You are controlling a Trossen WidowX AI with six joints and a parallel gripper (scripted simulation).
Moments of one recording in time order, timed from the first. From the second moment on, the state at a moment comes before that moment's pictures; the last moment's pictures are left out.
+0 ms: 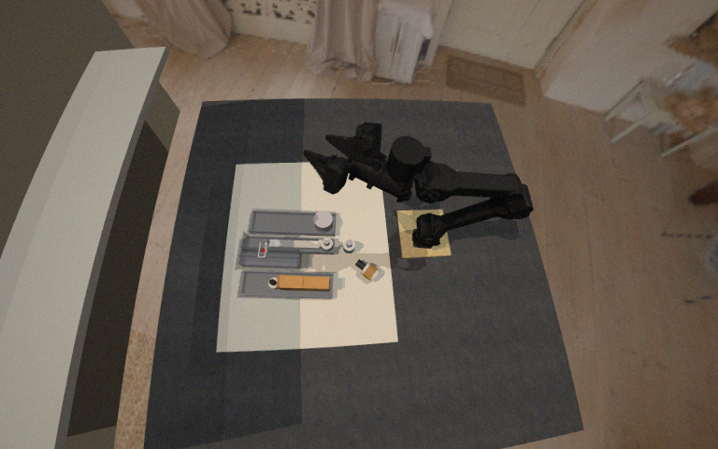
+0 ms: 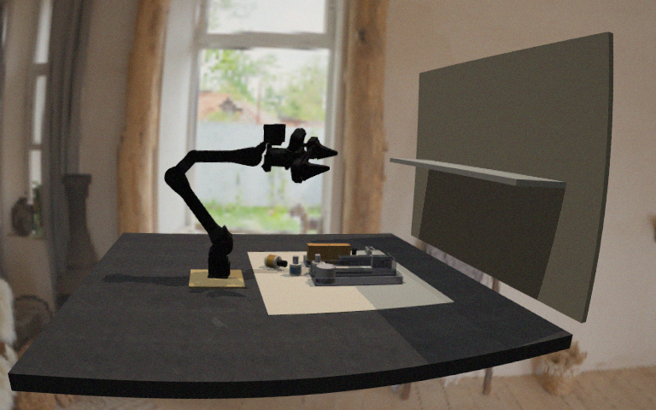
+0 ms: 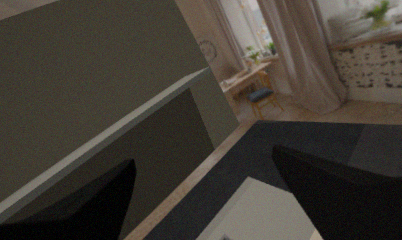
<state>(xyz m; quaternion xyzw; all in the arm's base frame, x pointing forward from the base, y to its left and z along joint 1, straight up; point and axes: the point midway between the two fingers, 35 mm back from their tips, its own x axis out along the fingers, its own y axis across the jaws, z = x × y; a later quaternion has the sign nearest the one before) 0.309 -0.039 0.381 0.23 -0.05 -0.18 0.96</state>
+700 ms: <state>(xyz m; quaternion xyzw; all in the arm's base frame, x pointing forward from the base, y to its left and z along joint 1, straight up) 0.300 0.043 0.167 0.11 0.53 -0.10 0.83</state>
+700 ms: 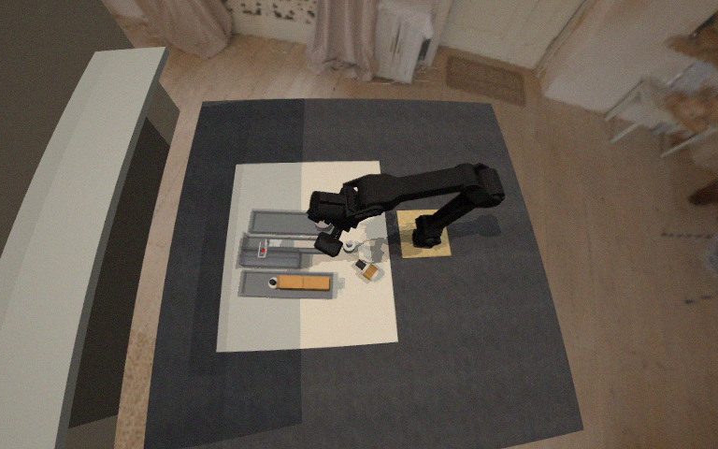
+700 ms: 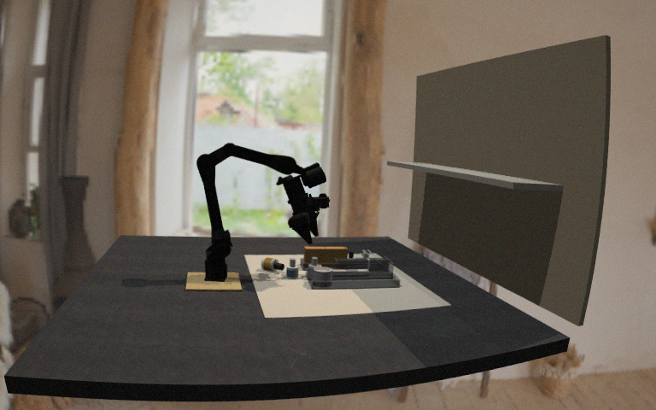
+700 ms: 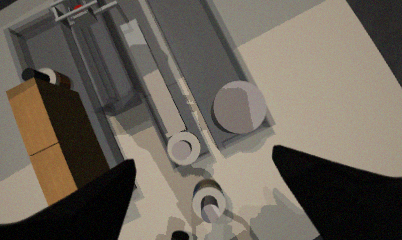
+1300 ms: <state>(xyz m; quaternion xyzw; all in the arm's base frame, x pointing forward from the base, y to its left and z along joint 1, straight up) 0.253 0.059 0.119 0.08 0.69 -0.08 0.71</state>
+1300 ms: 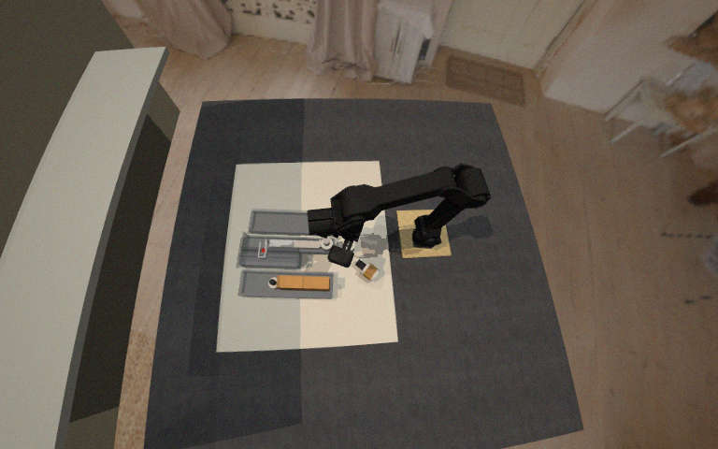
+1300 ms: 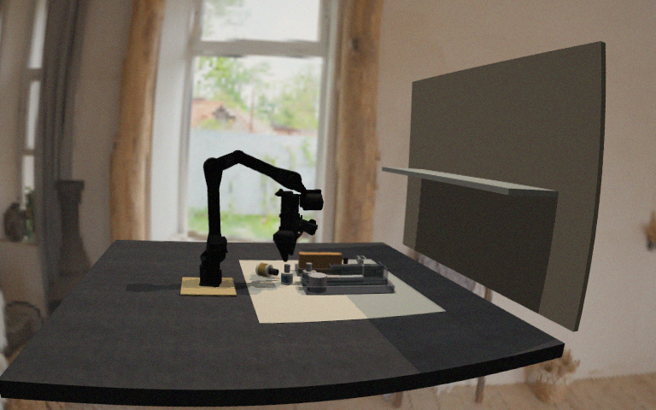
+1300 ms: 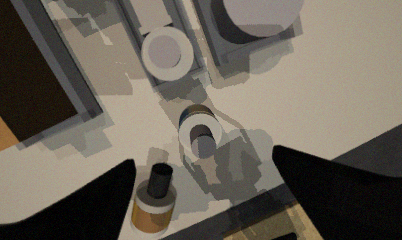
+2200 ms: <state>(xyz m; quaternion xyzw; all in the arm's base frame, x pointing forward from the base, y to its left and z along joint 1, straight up) 0.253 0.058 0.072 0.09 0.69 -0.09 0.71</state>
